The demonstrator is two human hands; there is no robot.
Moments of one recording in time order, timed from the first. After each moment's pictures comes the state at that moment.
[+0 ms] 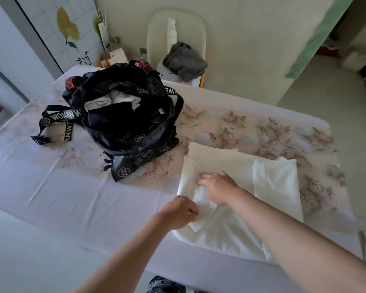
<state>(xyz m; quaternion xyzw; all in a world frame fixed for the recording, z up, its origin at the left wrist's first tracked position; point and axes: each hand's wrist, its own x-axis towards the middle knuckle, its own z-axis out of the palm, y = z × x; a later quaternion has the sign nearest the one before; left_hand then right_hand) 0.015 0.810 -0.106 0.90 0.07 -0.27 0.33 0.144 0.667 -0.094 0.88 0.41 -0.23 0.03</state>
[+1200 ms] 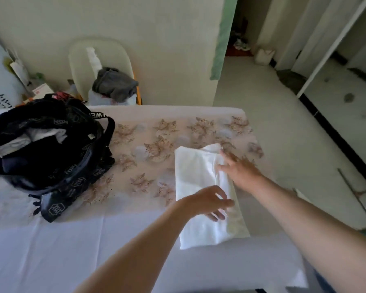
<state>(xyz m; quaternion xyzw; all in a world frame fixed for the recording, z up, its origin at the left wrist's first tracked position) 0.089 0.588 -0.017 0.74 0.01 -0.43 0.52 0.169 0.422 -0.025 0.96 0.24 -0.13 0.11</state>
